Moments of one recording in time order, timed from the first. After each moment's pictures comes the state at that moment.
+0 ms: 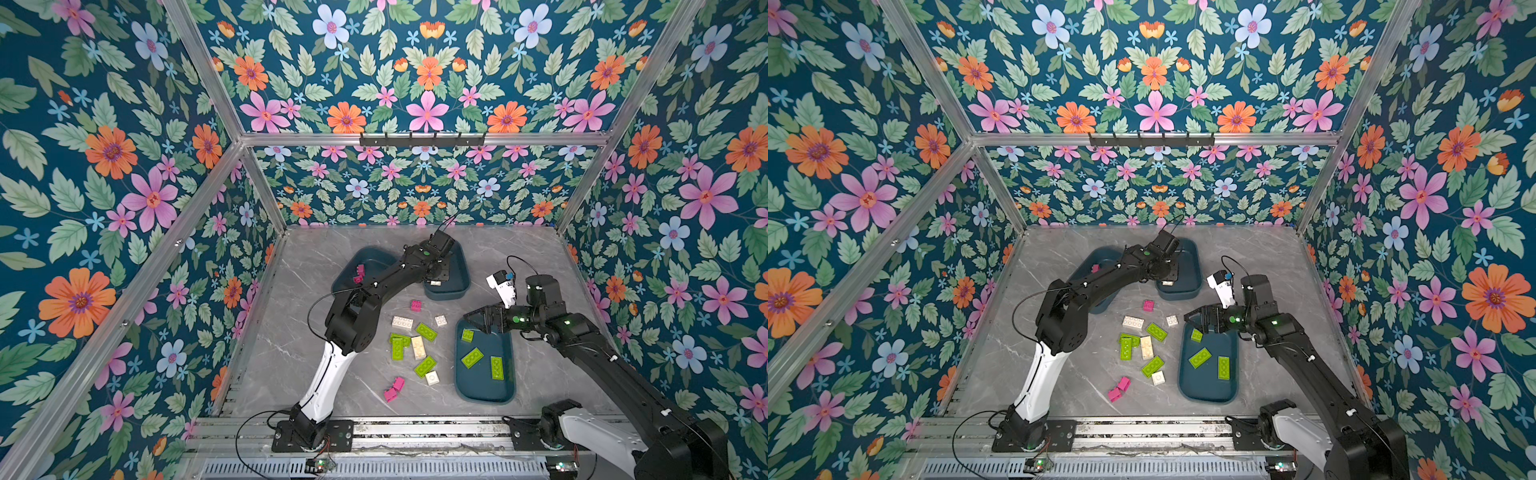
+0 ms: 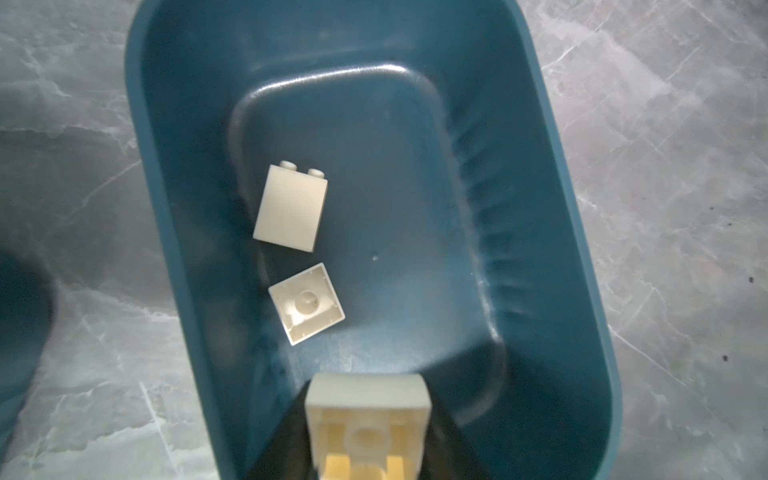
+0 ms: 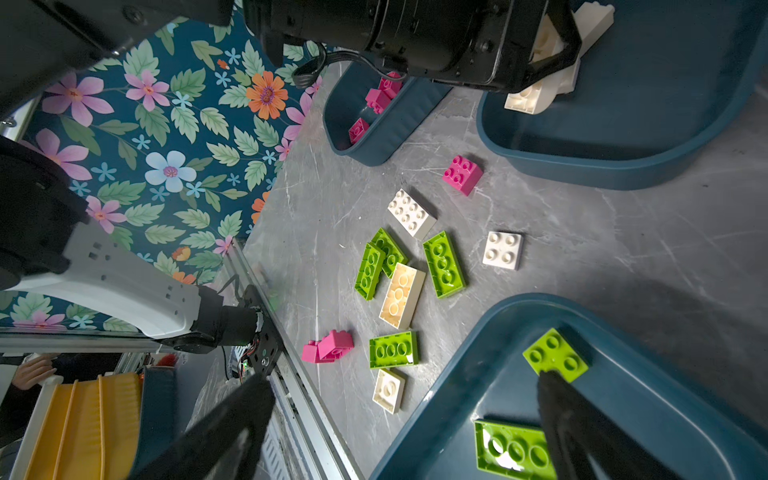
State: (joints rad) left arm -0.74 2.28 2.00 -0.70 -0.11 -0.52; right arm 0.27 1.04 0.75 -0.43 -0.72 0.25
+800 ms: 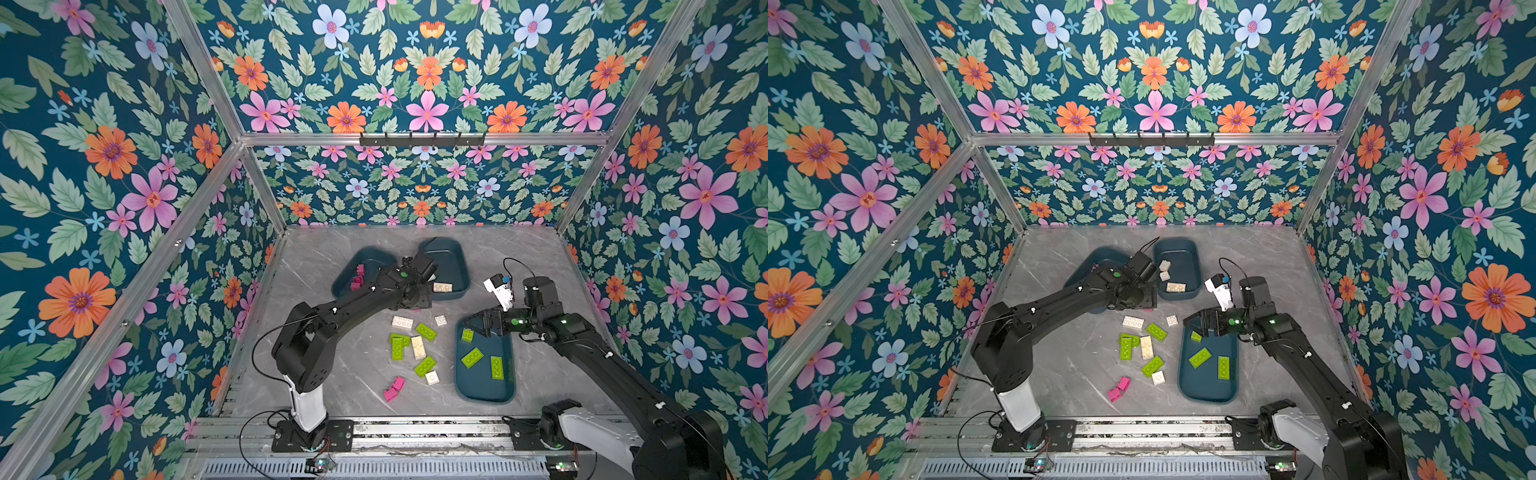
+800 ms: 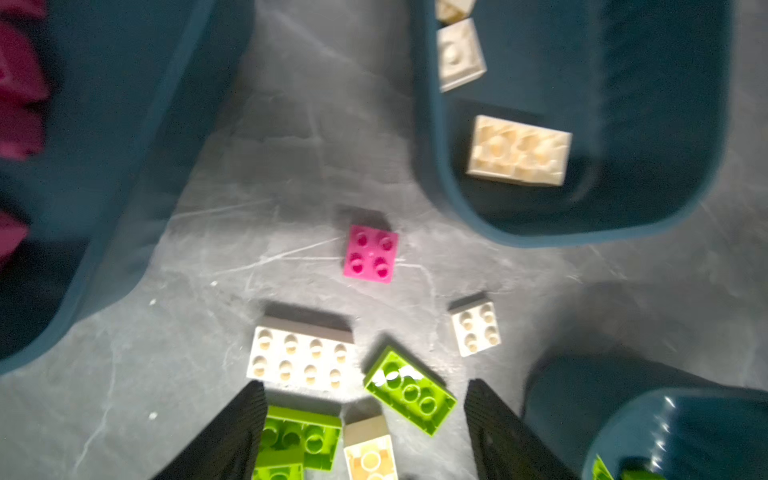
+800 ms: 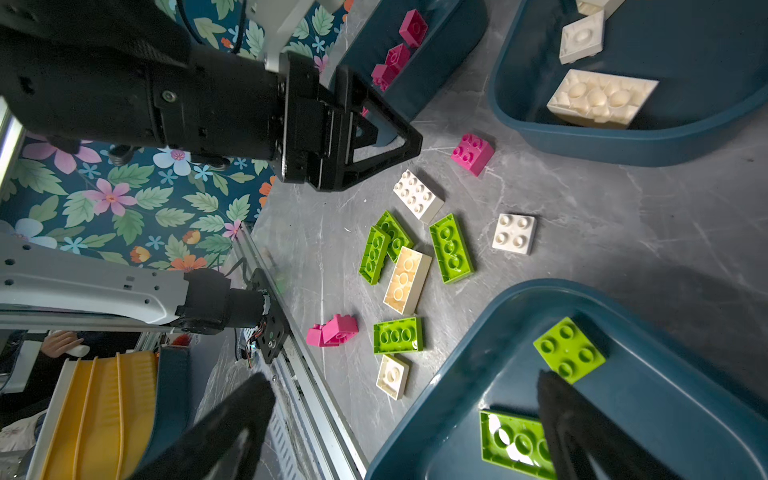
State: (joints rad) left arm -0.79 1.79 1.42 -0.83 -0.18 -0.79; right arm 0.27 1.07 0.72 -0.42 -0.78 0.23
